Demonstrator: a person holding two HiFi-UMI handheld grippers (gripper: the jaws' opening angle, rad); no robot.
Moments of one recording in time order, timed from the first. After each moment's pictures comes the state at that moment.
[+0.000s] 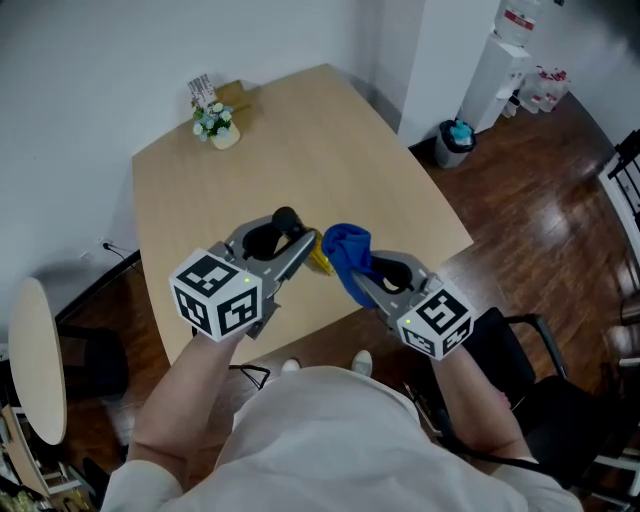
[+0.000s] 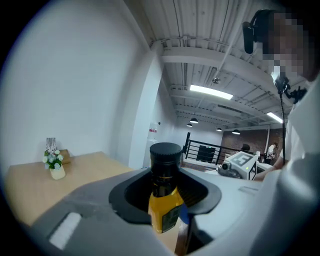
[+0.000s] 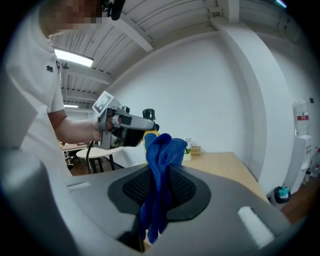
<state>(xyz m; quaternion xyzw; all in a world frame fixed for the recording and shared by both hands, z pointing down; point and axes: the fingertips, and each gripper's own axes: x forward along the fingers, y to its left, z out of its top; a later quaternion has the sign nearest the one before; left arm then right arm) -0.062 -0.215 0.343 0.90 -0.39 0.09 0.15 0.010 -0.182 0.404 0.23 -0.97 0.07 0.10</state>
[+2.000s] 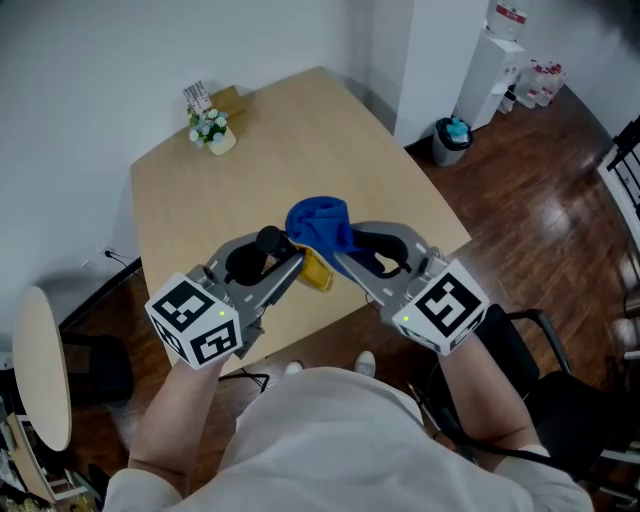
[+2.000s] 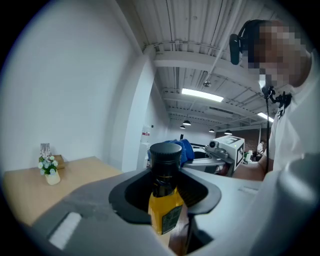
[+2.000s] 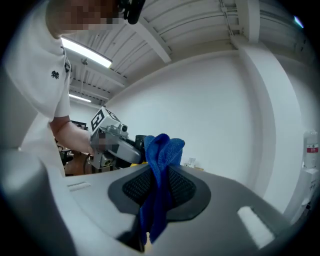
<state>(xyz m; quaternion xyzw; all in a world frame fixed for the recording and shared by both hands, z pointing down) -0.055 -0.174 0.317 0.92 -0.36 0.08 0.13 -0.007 -0.177 0.311 0.19 -0.98 -0.06 0.08</state>
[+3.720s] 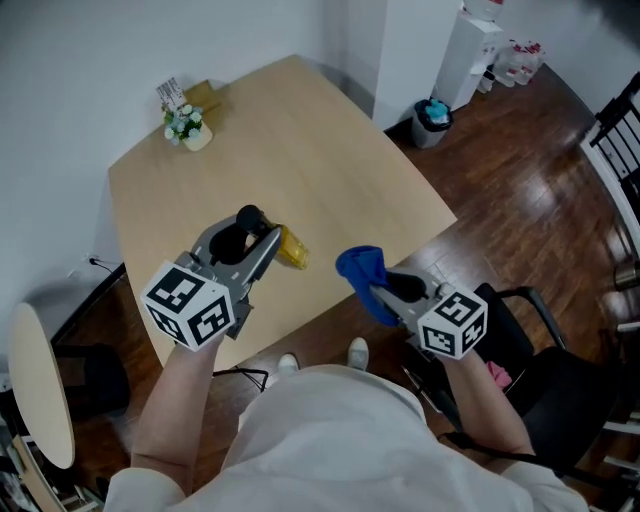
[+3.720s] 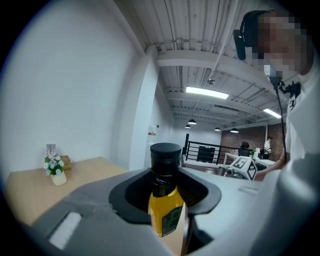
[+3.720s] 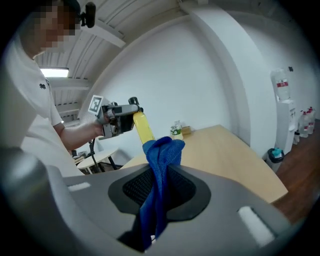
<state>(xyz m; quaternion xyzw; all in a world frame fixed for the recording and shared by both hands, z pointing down) -0.077 -0.212 0.343 0.91 -0.39 0.09 0.12 0.073 -0.150 0.460 0.26 -0.93 0.21 0.13</state>
